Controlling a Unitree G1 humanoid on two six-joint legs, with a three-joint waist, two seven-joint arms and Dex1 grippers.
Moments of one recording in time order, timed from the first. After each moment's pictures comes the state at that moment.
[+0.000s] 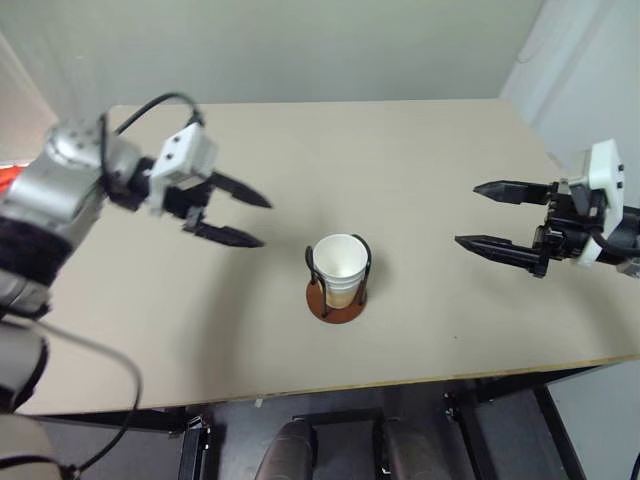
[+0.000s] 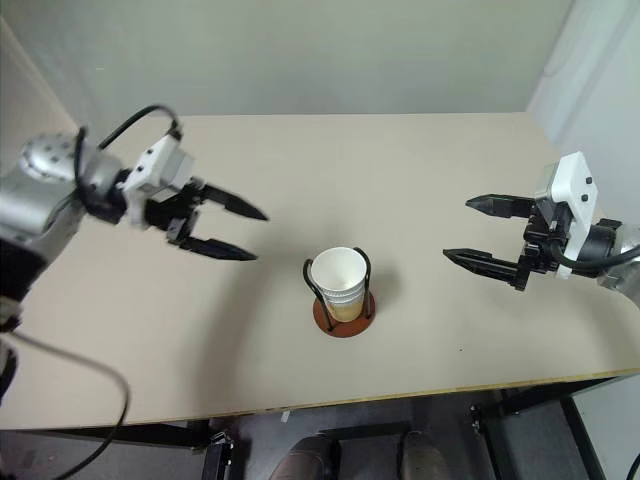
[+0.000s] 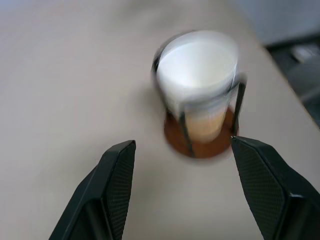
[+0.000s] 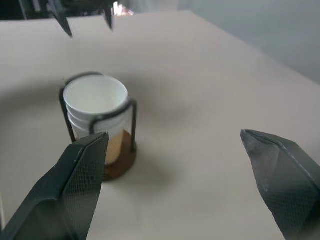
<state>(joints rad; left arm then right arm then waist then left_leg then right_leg) -0.91 1.28 -0.52 0.33 -0.84 0.13 -1.42 -0.47 -1.02 -0.15 -0.26 0.74 0.58 1.02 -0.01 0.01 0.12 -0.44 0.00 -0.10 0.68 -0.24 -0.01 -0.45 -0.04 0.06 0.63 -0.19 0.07</state>
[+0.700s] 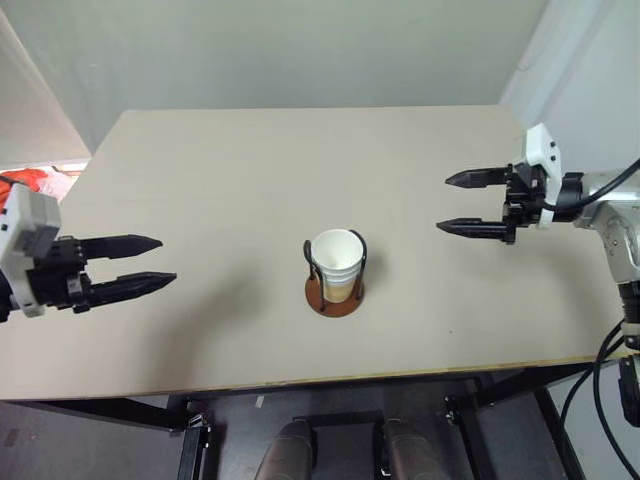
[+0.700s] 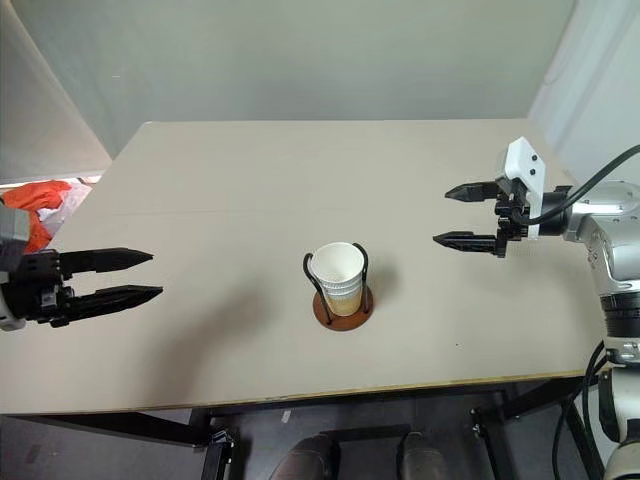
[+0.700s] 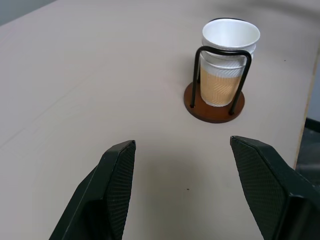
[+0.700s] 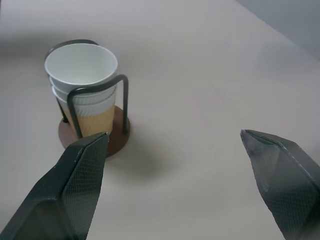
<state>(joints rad) 0.07 1.25 0.59 -0.10 -0.82 0.52 -1.22 -0.81 -0.87 0.07 0.21 0.41 0.40 1.31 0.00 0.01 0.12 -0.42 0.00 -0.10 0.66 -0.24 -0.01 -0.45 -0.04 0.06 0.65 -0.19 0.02</state>
